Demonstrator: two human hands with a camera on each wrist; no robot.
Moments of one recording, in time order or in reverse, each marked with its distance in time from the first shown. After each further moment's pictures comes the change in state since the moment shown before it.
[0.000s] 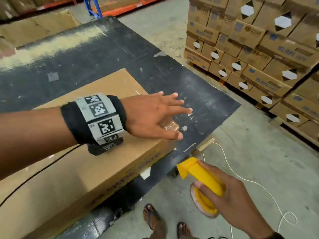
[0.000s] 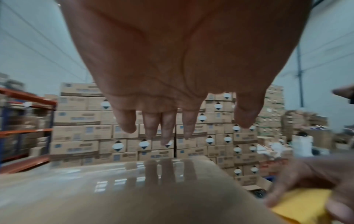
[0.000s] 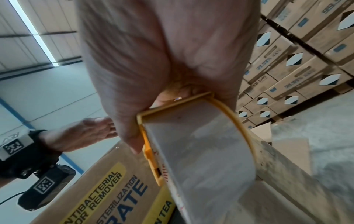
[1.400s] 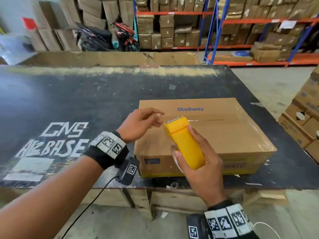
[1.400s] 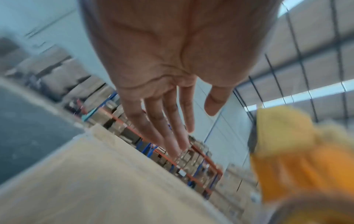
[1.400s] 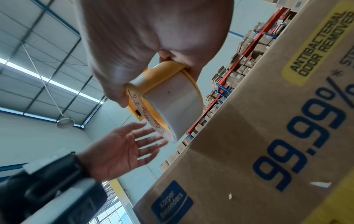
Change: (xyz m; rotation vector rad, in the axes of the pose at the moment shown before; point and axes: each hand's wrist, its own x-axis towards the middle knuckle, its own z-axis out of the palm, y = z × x) left_hand -0.280 0.076 0.106 -0.951 1.073 -0.930; right_hand -0.033 -0.157 0.124 0.272 -0.075 -0.897
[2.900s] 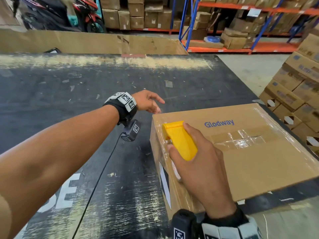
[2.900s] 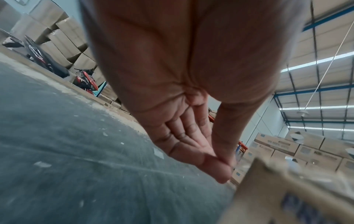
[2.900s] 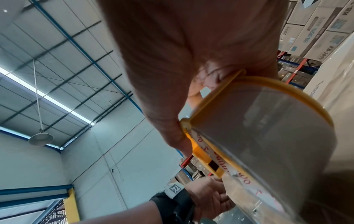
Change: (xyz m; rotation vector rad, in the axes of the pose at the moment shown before) left_hand 0.276 -0.139 -0.104 0.100 -0.517 -0.050; right_hand 0.120 -0.057 0.171 -0.458 -0.120 0.529
